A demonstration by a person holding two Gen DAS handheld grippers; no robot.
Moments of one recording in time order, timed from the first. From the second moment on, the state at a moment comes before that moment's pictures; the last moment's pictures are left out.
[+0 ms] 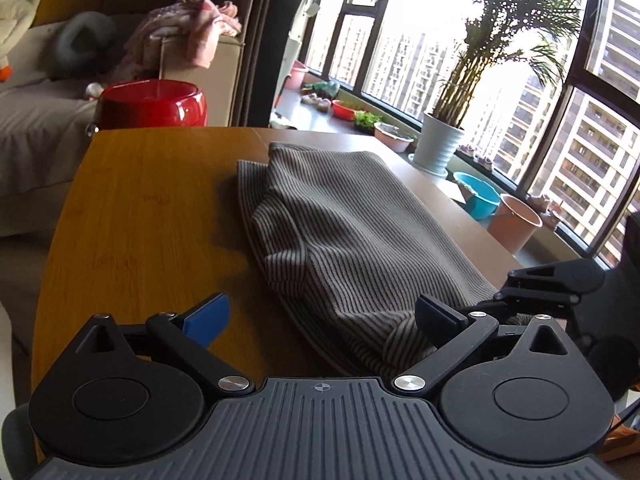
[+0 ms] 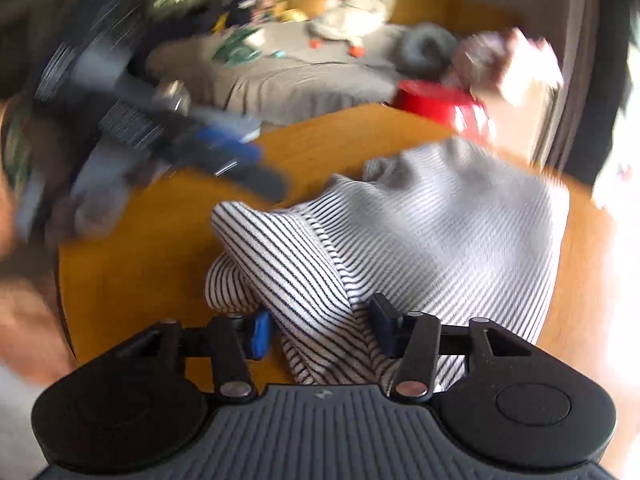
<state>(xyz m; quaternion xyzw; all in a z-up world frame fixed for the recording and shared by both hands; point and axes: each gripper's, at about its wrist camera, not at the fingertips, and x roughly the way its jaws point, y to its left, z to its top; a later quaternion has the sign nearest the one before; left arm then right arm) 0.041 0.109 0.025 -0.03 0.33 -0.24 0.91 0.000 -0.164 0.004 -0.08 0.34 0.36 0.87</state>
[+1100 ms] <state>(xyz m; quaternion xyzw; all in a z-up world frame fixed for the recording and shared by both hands) 0.018 0.029 -0.001 0.22 0.20 -0.36 0.88 0.061 -0.215 -0.006 0.17 0.42 0.35 0.82</state>
